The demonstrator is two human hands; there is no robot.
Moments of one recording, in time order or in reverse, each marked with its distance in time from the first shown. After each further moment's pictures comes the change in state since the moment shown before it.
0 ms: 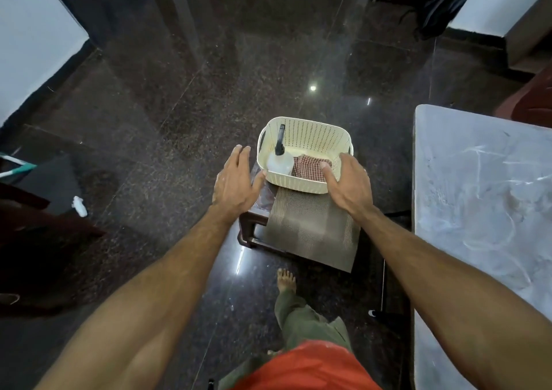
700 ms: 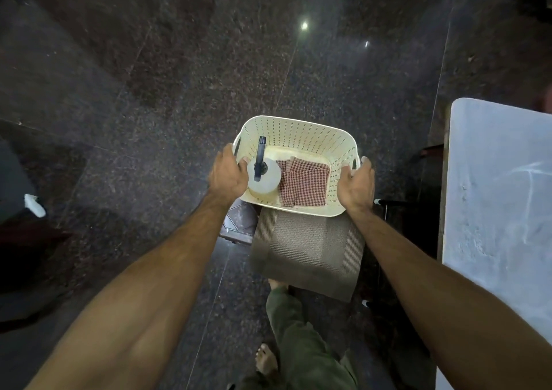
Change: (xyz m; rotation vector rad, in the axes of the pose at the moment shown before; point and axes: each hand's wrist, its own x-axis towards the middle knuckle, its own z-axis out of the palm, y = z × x) left_hand 0.190 -0.021 0.107 -0.150 -0.147 -0.319; right_hand 0.143 0.066 0.077 0.242 0.016 0.609
